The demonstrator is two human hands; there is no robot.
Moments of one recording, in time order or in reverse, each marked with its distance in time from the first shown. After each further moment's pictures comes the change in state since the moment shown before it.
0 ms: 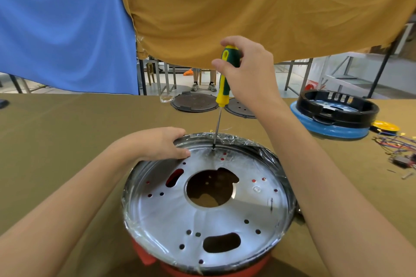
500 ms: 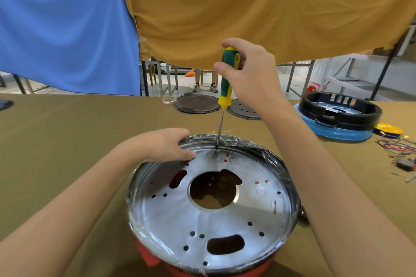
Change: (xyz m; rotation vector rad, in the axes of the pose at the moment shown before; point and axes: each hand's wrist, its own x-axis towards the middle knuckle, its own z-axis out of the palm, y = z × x) left_hand -0.002 0.003 0.000 -0.048 0.010 0.004; right_hand 0.002 -0.002 -0.003 -0.042 -0.058 -0.004
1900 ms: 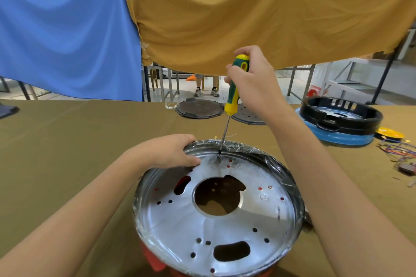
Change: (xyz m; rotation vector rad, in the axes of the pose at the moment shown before) left_hand -0.004 0.003 0.000 -0.044 0.005 0.024; right_hand 0.000 0.000 -0.001 0.295 -0.050 0.152
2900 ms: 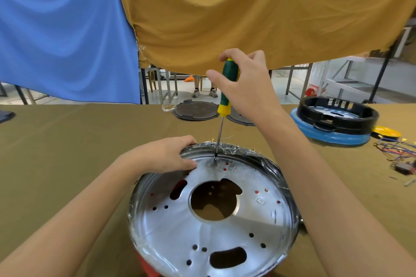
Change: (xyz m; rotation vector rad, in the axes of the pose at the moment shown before) left_hand 0.004 -0.003 0.000 -0.035 0.011 0.043; right_hand -0.003 -0.002 0.000 -0.235 0.024 -0.132
